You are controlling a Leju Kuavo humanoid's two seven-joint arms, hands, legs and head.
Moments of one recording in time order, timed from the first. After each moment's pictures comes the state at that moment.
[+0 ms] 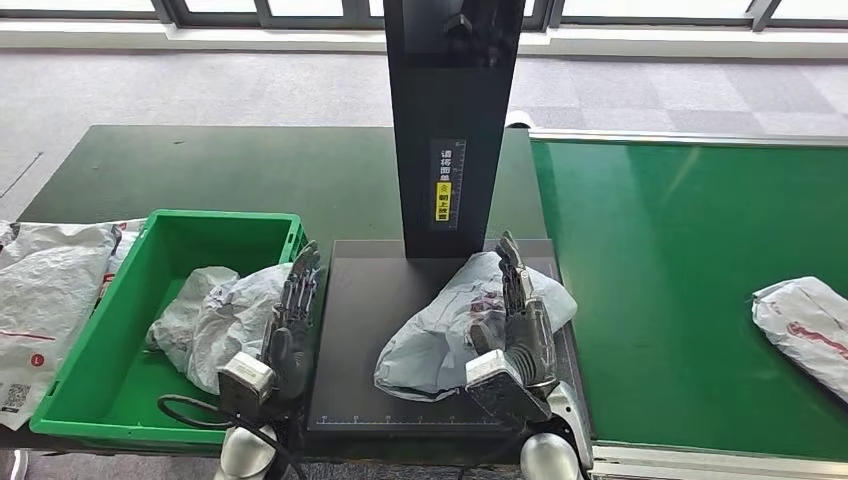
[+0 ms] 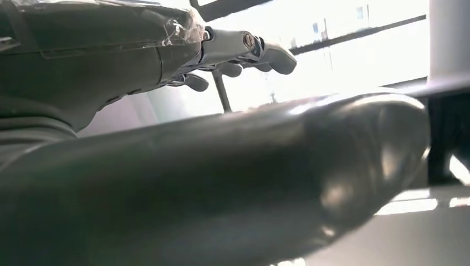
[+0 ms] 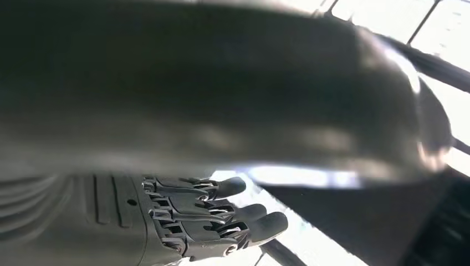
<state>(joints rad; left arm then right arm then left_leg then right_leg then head) 0.00 -0.26 -0.20 -1.49 -0.28 0.01 -0.58 0.01 0.21 0.26 -1.45 0.60 -0.26 -0.48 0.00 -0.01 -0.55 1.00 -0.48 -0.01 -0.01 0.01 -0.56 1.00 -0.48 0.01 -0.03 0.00</state>
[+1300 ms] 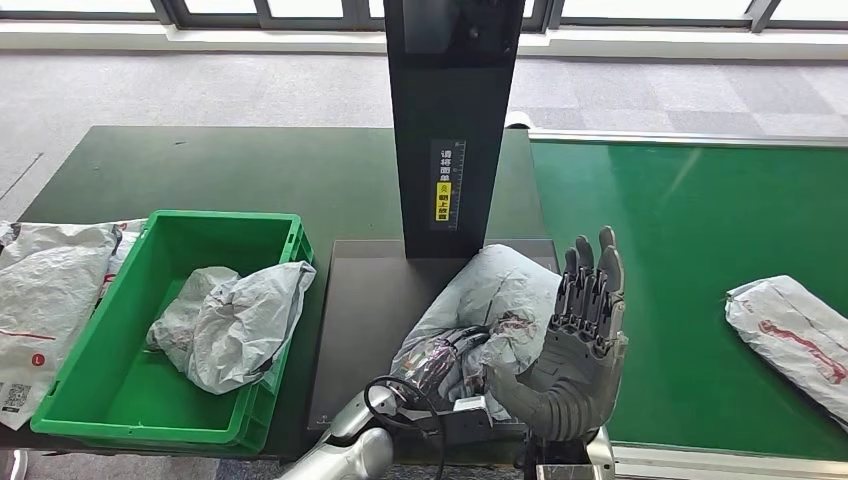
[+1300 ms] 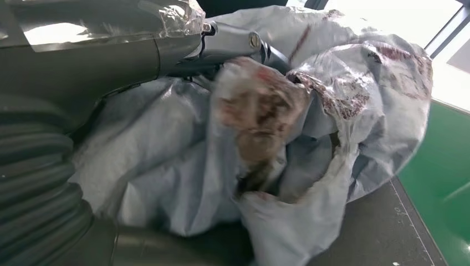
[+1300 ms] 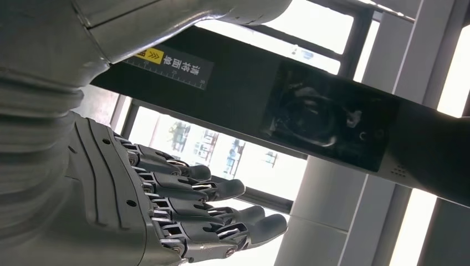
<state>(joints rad) -0.36 -0.34 -0.63 -0.67 -0.78 0.35 -0.32 0.10 0.19 0.38 -1.71 0.43 -0.51 -0.70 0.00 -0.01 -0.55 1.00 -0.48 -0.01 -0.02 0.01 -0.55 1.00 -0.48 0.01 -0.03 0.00</state>
